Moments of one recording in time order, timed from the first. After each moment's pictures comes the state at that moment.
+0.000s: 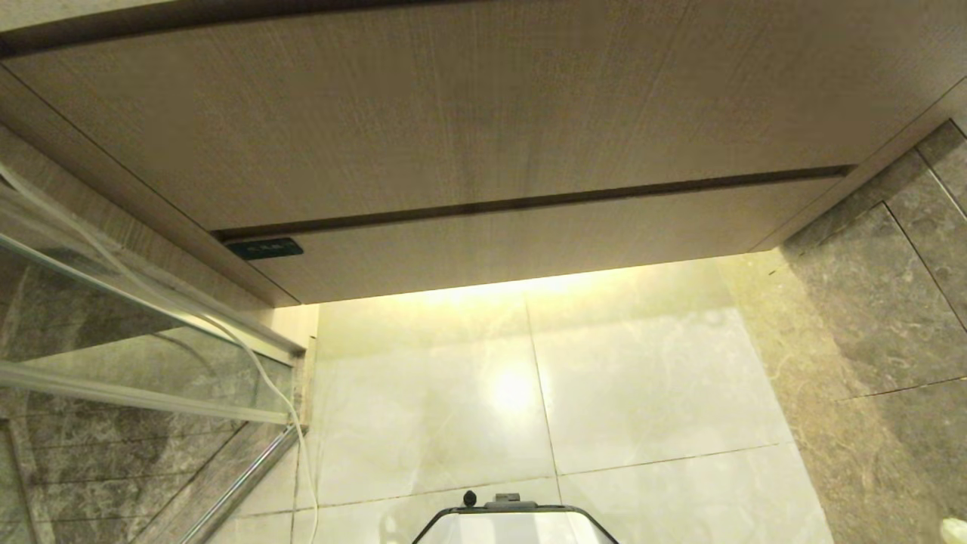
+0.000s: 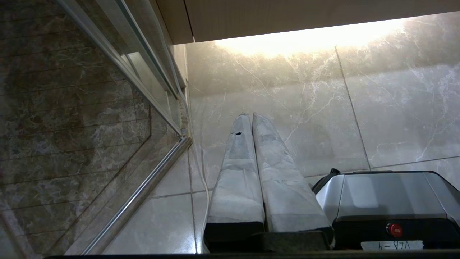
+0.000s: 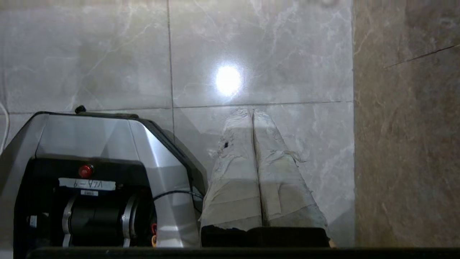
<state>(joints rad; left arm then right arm) 0.00 0.00 0.00 0.00 0.00 0.00 0.00 0.49 -0.07 -0.15 0.05 -0.08</state>
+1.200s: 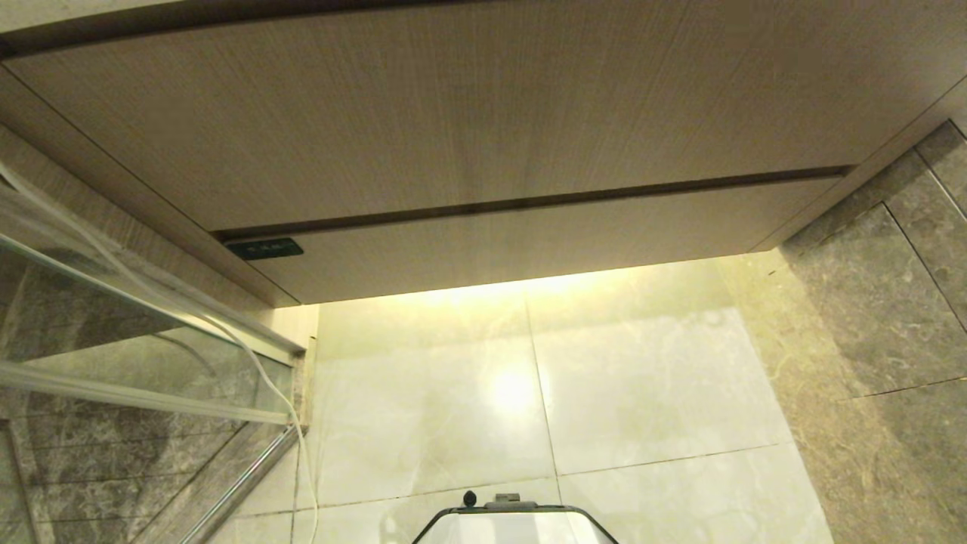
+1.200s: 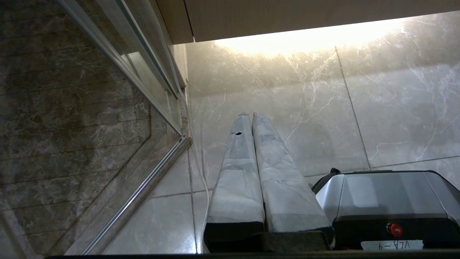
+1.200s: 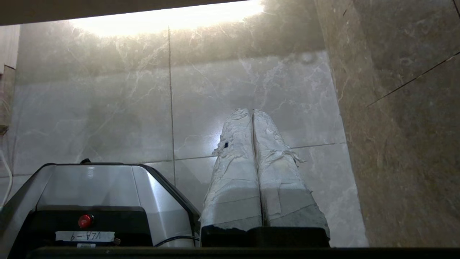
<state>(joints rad) 0.00 0.00 0.00 0.00 0.00 0.00 0.00 0.00 0.00 0.00 0.01 -0.02</state>
